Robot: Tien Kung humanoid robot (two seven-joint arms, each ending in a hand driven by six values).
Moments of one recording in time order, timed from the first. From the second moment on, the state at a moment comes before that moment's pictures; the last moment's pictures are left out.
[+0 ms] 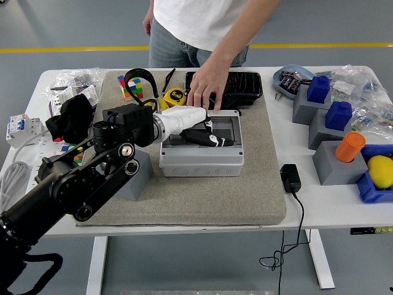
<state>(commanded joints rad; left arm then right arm) -0.69 0.05 -0.89 -1.28 1.96 -0.53 0.36 0.18 -0.09 1.78 0.18 -1.24 -0.25 0.02</state>
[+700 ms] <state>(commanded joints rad) -0.63 0.04 -1.29 -1.40 1.76 -0.20 -0.04 0.18 -0.08 1.78 0.18 -1.24 -0.25 0.02</state>
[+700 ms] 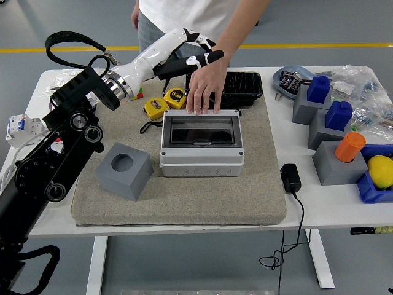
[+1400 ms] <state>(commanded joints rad) -0.35 0.14 -1.83 -1.41 1.31 -0.04 -0.14 0.17 -0.07 1.79 0.18 -1.26 -0.26 0.01</state>
